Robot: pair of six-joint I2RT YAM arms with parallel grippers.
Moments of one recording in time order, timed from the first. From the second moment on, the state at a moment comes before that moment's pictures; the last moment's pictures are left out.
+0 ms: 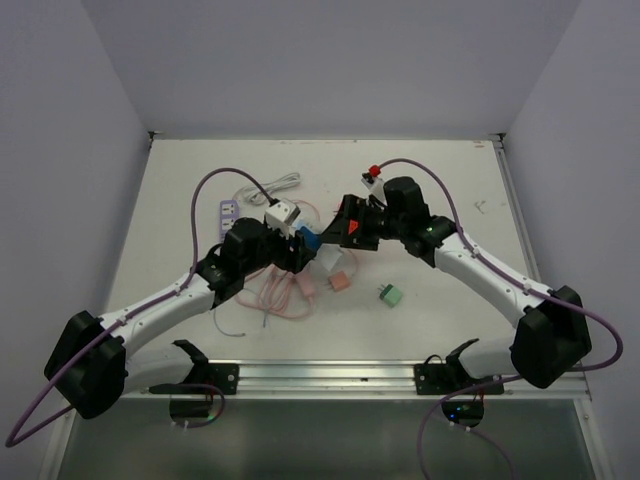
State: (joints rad) left arm -0.65 1.16 0.64 0.13 0.15 -0.19; right arm 0.57 1.35 1.02 -0.24 -0.46 0.75
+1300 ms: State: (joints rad) left arm -0.65 1.14 0.64 0.19 0.01 -0.25; right arm 0.56 1.43 0.92 -0.10 -0.59 0.64
